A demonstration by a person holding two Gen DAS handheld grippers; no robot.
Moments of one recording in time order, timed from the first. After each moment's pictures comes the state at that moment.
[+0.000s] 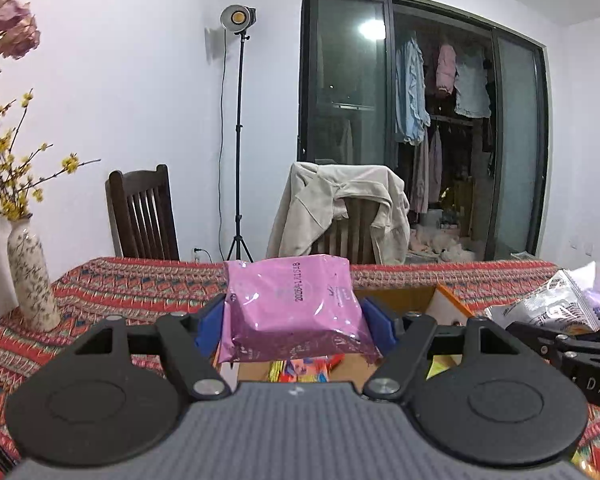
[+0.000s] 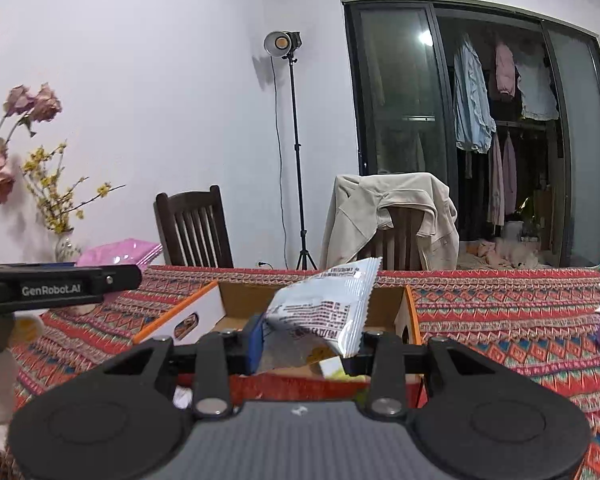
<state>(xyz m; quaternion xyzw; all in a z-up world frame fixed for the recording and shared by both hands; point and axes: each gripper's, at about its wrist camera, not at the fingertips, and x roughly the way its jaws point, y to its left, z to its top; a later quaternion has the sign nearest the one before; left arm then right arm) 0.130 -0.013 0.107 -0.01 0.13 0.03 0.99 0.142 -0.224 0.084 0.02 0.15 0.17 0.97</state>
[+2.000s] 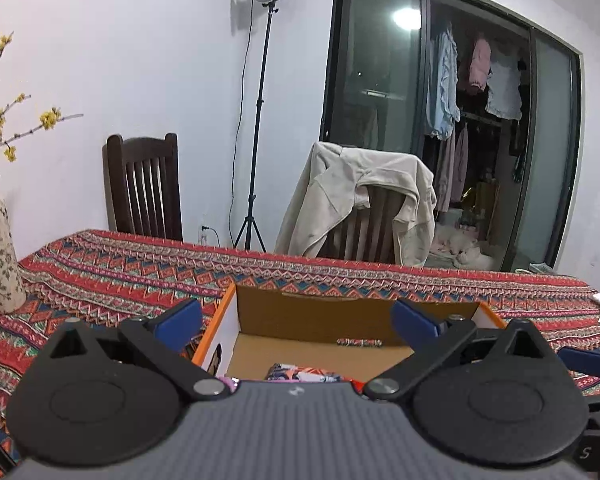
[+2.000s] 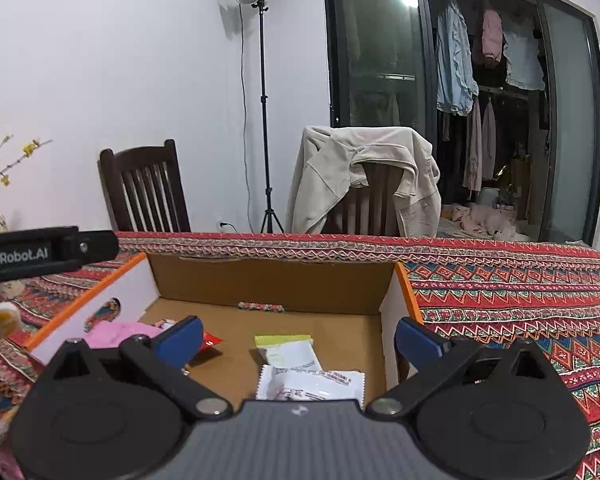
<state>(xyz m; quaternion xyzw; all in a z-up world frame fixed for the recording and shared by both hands) 0.231 0.004 0.079 -0.05 0.16 0.06 0.98 0.253 -0.199 0.043 0.01 0.21 0.14 0.97</state>
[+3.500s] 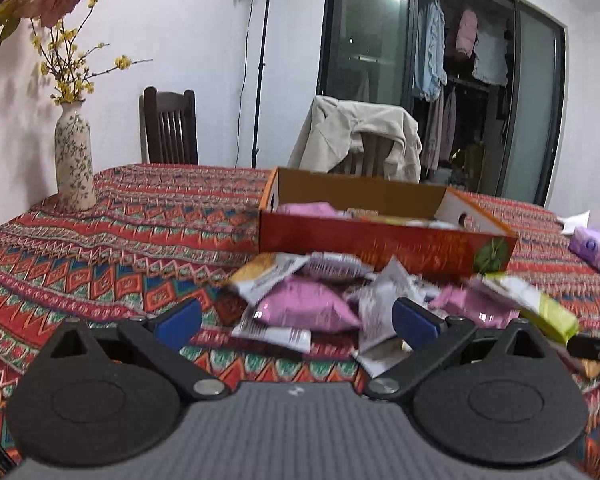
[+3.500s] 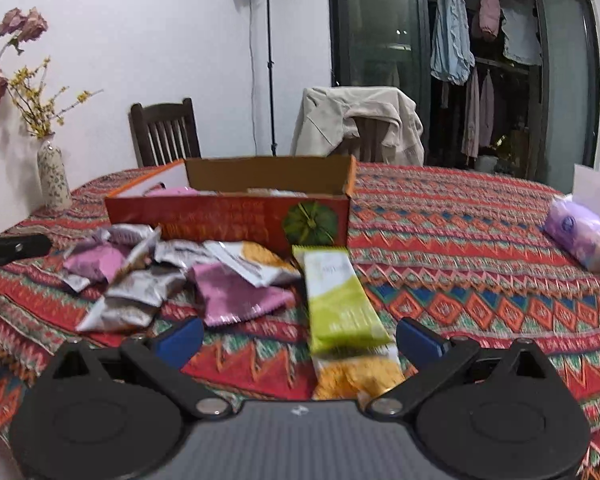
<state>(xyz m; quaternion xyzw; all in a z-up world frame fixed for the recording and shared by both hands) 0.027 0.030 0.013 -0.05 0.21 0.04 0.97 0.054 -0.284 -0.005 -0.01 0.27 0.13 0.95</state>
